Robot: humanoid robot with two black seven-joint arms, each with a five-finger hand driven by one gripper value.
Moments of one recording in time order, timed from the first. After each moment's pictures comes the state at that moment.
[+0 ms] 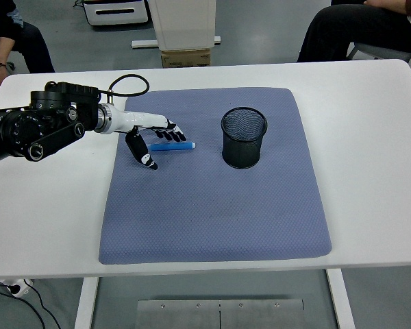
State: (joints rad) left arm -1.30 0.32 0.23 -0.72 1.02 -0.34 -0.31; right arm 0.02 0.00 0.23 0.15 -0.22 0.05 0.15
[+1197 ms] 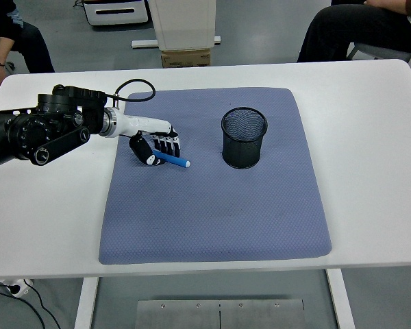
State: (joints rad) left arm -1.30 0.30 0.24 -0.72 1.07 -0.33 -0.31; right arm 0.02 0.00 0.23 0.15 -0.22 0.04 0.15
